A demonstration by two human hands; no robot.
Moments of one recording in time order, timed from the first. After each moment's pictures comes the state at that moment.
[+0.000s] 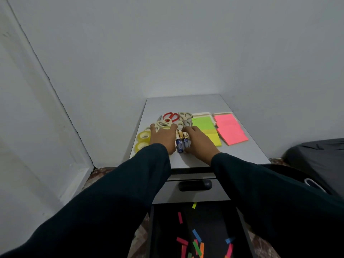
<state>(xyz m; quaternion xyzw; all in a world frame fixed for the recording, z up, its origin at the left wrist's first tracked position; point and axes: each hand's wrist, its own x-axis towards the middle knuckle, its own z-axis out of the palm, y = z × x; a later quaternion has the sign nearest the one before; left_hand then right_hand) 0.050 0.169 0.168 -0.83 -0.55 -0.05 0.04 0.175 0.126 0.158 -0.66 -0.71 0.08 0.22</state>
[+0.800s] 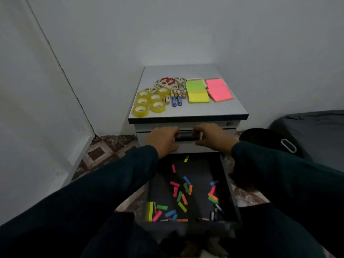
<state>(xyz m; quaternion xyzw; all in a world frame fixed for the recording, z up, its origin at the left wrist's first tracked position) 0.008 0.012 0.120 -0.89 -0.45 -0.10 -0.06 0.190 -0.022 0.129 -0.64 -0.75 0.09 0.10</state>
